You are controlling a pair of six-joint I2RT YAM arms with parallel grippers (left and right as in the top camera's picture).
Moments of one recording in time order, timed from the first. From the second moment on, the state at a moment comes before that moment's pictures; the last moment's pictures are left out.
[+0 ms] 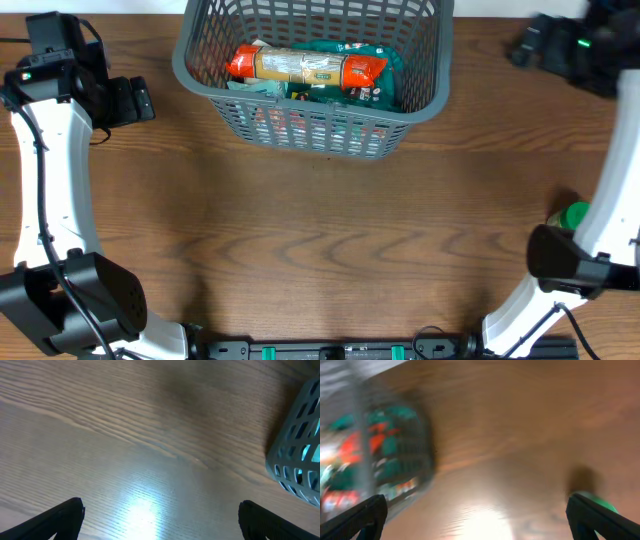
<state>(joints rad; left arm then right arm) 0.24 1.72 1.67 -1.07 -0.03 -0.03 -0.19 1.95 2.57 -1.69 -0.07 0.23</state>
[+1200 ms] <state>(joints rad) 0.24 1.72 1.67 -1.07 -0.03 -0.03 -0.69 1.78 1.36 -1.15 -0.01 0.30</state>
